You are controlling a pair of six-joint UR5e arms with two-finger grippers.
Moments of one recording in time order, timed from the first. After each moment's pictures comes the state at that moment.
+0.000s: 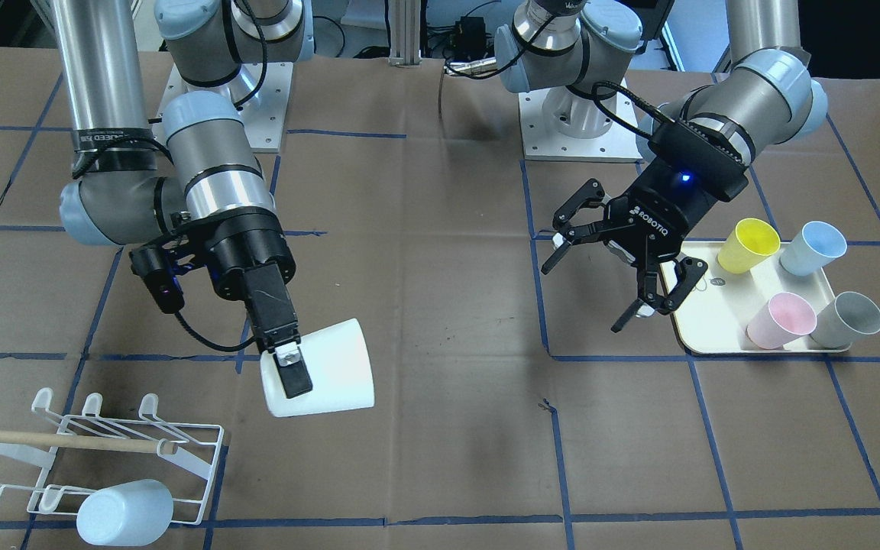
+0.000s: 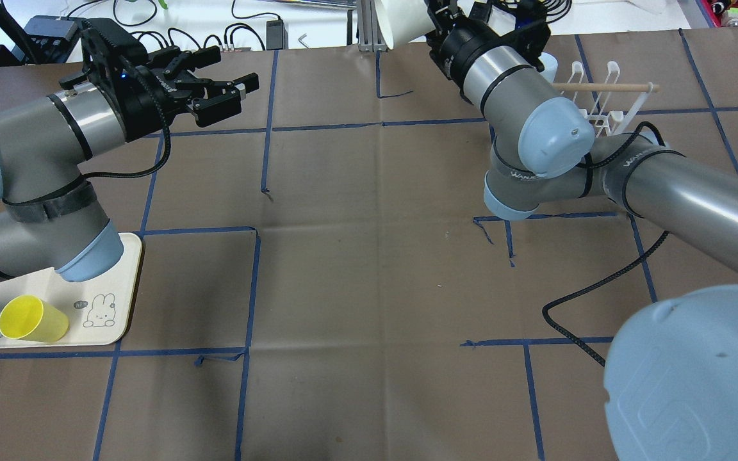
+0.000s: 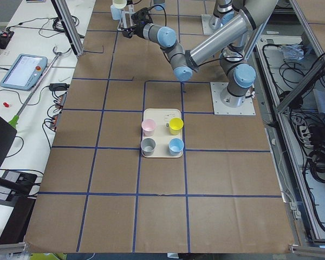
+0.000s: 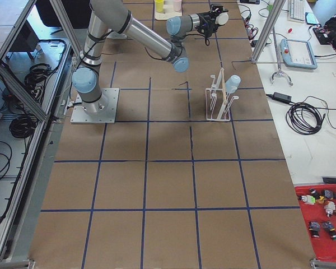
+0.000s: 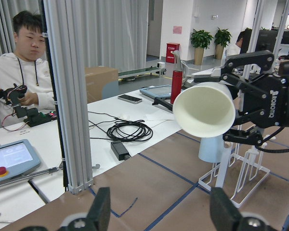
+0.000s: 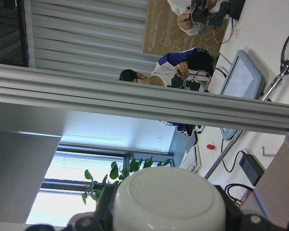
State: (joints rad) left arm -1.30 -1.72 -2.08 0.03 0.62 0.41; right arm 1.65 -1.11 1.82 -3.76 -1.25 1.34
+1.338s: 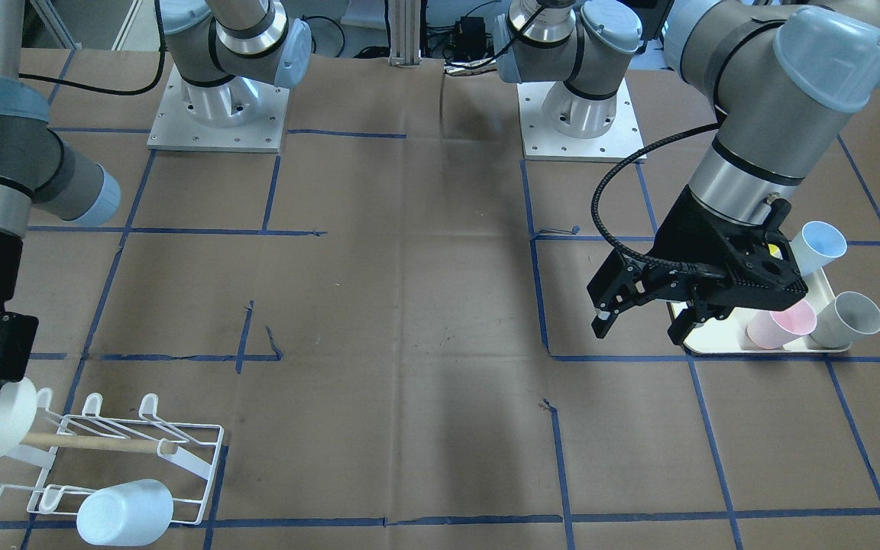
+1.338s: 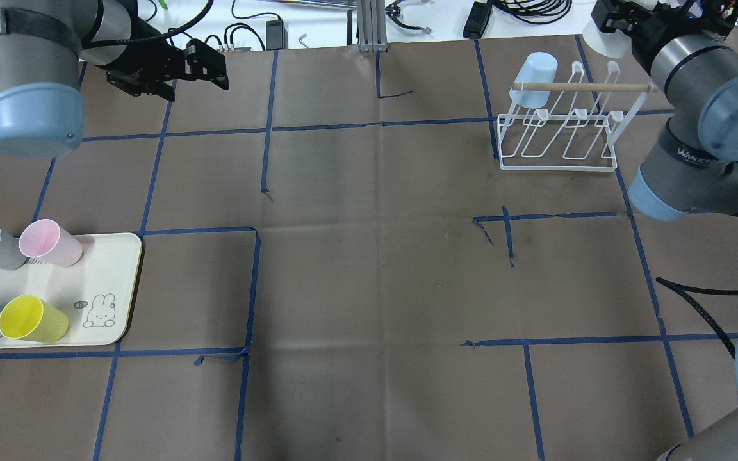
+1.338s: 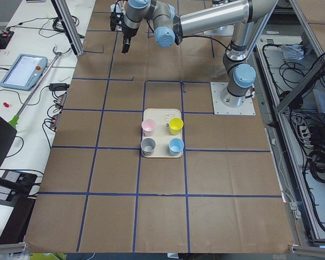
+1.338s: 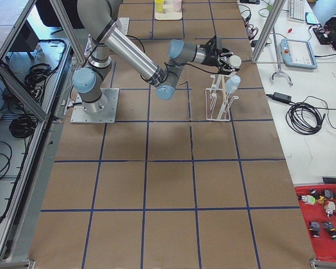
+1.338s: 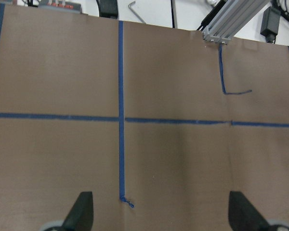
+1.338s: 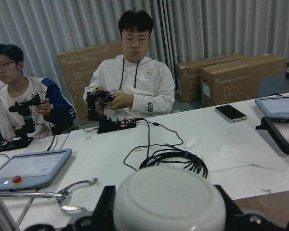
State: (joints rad) left arm -1.48 -1.72 -1.61 -1.10 1.40 0.04; right arm 1.24 -1.21 1.94 -3.58 -1.26 0.05
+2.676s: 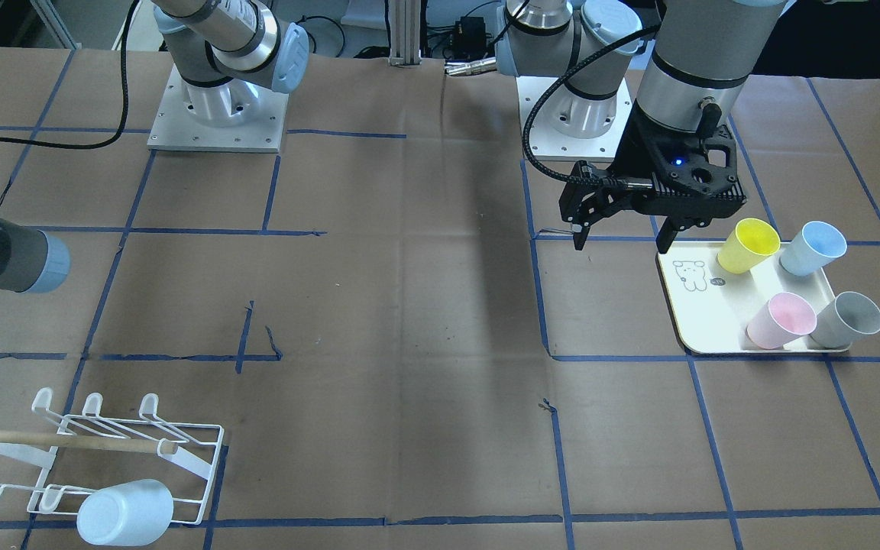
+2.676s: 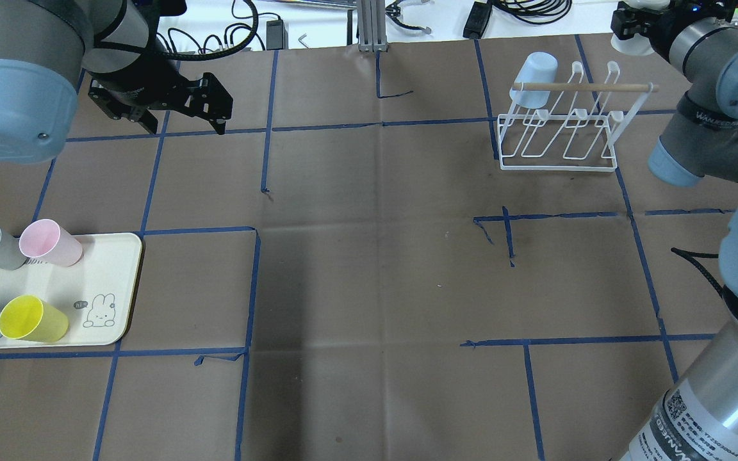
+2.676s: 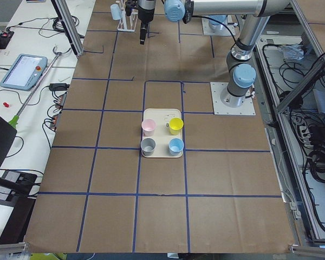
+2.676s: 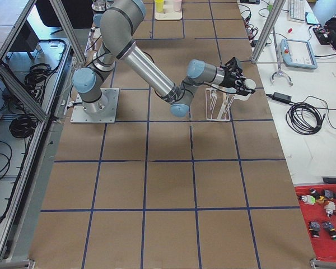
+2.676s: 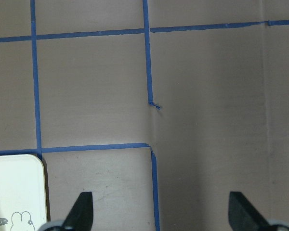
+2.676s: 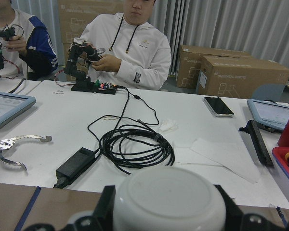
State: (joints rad) left arm -1.56 -1.61 -1.59 -1.36 1.59 0.05; right arm 1.20 -0.99 1.73 -3.49 -1.21 -0.24
